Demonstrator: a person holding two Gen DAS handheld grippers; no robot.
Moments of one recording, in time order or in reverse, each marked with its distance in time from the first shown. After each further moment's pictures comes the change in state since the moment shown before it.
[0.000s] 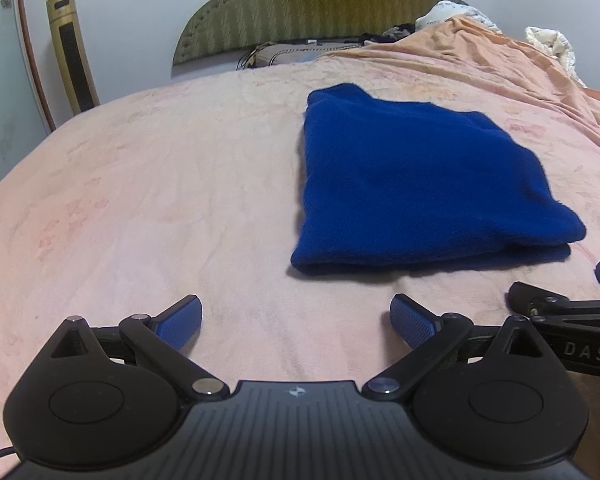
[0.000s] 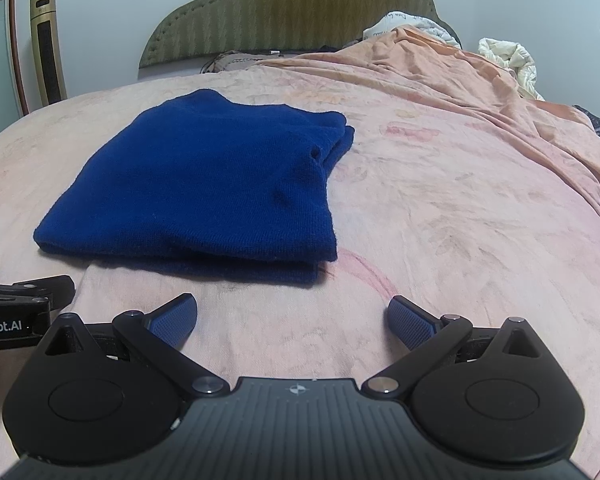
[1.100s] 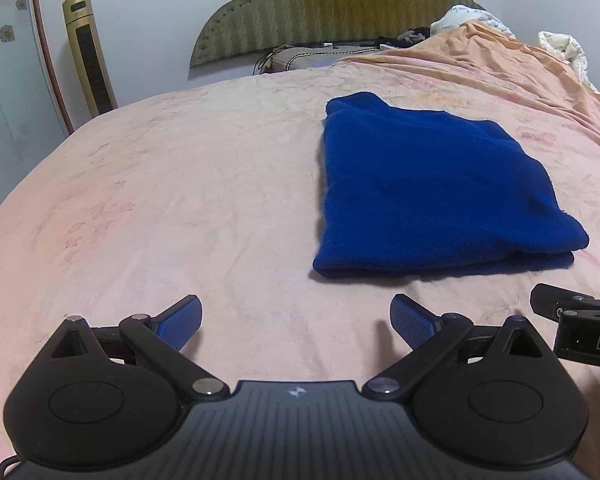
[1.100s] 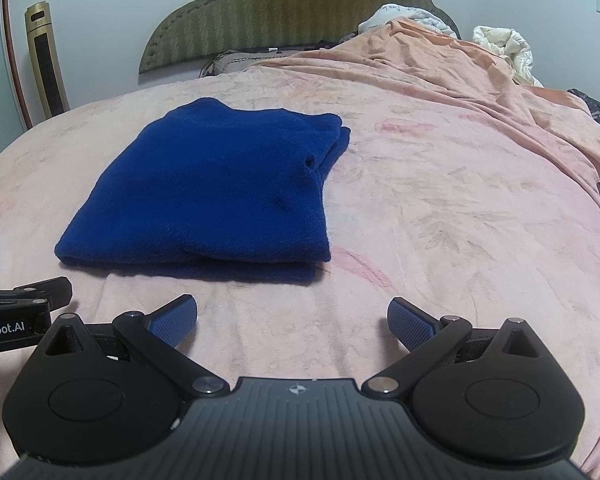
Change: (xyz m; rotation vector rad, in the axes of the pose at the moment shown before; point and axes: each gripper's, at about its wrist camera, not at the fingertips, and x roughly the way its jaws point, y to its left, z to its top) left arm -0.013 0.004 0.004 -0.016 0.006 0.052; right arm -0.016 -0.008 0.007 0.053 0.018 0.030
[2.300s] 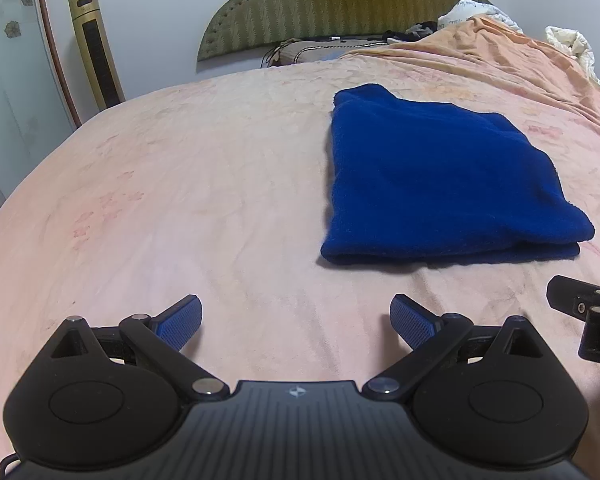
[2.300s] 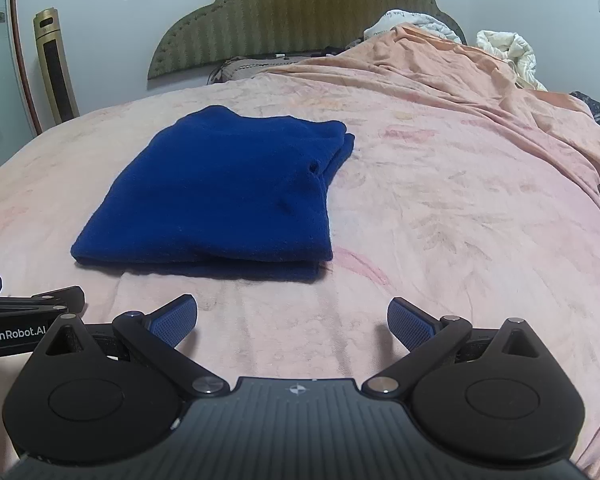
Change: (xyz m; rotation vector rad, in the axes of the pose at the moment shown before) left arm -0.001 0.001 -0.004 -0.007 0.018 0.026; right arm -0.013 0.001 -0.004 -0.003 -0.019 0.027
